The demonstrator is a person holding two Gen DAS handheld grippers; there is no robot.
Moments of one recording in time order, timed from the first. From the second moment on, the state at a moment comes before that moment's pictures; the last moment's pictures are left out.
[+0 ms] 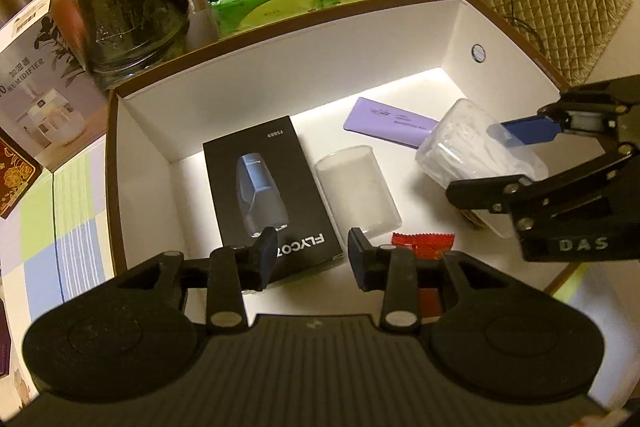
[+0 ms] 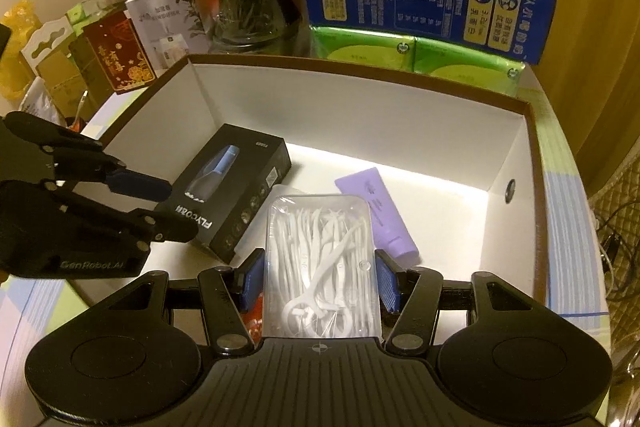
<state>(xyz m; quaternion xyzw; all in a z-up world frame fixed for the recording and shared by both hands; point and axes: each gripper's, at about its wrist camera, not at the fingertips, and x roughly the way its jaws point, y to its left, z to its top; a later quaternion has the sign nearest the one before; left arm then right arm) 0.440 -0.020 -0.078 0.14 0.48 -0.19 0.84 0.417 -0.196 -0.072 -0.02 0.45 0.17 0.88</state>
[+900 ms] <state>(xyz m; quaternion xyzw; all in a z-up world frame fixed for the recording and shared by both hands) 0.435 -0.011 -0.067 0.12 0.48 -0.13 0.86 0.402 -0.220 -0.059 0.02 0.44 0.14 0.89</state>
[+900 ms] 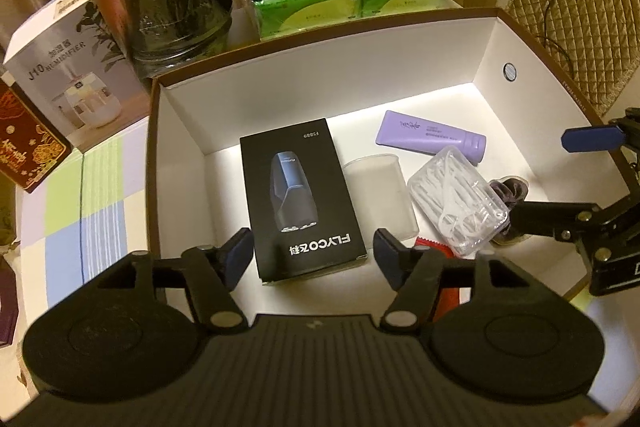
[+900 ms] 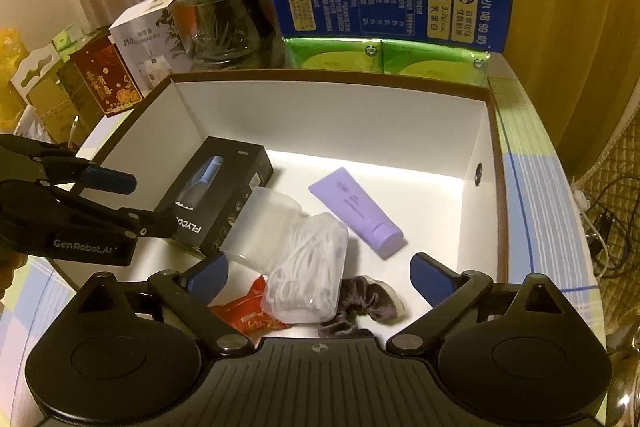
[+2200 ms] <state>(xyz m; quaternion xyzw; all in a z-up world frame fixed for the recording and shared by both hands) 0.294 -0.008 0.024 0.08 0.39 -0.11 0.91 0.275 -0.222 0.020 0.03 0.36 0.15 0.92</state>
